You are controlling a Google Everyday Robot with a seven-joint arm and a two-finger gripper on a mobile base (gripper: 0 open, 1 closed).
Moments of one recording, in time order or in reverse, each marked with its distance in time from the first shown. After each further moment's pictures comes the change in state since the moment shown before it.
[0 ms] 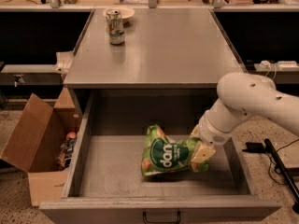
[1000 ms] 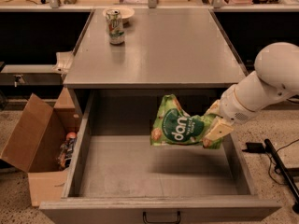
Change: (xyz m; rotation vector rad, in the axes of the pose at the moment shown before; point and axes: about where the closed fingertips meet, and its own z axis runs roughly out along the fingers) arm 0.004 -0.039 -0.095 0.188 -0.122 0.078
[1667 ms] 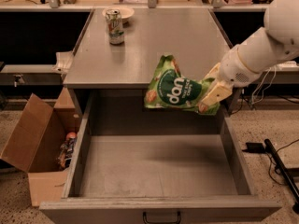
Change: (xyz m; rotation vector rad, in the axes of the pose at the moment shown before) arm -0.055 -0.057 -0.065 0.093 -0.070 0.021
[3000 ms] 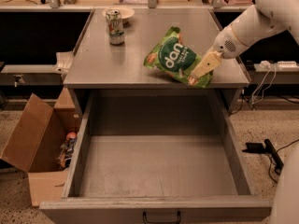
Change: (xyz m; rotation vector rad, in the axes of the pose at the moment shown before) arm -0.023 -0.109 0.015 0.003 -0.073 0.322
